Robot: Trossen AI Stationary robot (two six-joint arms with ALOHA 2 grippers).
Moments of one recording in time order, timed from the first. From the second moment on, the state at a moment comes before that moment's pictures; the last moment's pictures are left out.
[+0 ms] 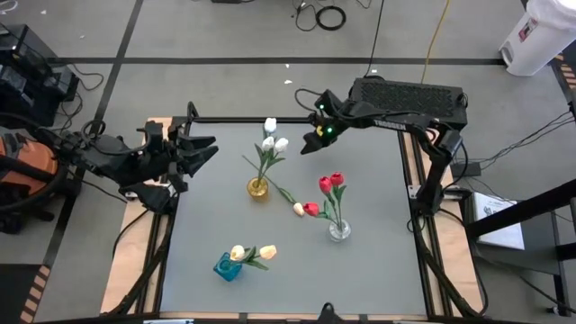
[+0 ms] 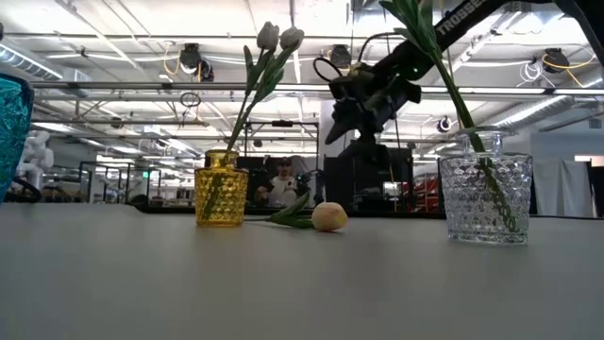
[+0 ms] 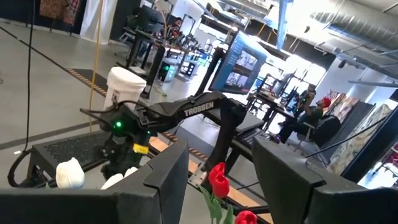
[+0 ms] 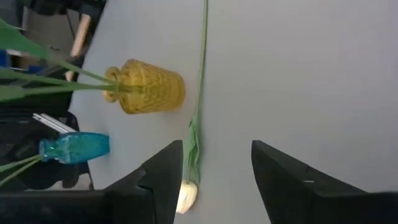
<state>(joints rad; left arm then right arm) -0.44 0.91 1.29 -0.30 -0.79 -0.41 -0.62 1.83 1.33 -0.49 -0.69 0.42</state>
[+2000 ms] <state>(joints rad) -0.44 0.91 1.29 -0.31 -0.76 -0.41 -0.44 1.83 1.33 -0.79 -0.31 0.49</state>
